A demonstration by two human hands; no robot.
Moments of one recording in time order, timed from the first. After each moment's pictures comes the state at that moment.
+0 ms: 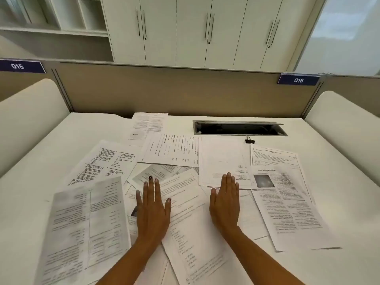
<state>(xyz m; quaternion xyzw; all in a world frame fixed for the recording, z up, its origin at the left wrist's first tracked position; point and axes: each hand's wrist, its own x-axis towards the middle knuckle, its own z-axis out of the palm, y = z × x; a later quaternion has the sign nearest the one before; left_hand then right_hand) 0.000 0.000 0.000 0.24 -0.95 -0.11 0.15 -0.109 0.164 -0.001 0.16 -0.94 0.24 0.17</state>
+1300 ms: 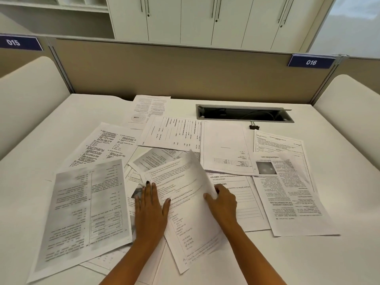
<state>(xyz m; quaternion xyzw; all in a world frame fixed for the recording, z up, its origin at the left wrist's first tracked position) 0.035 0.017 -0.024 0.29 -0.93 -0.21 0.10 -0.066 0.177 0.039 0.06 -0.92 0.37 -0.09</state>
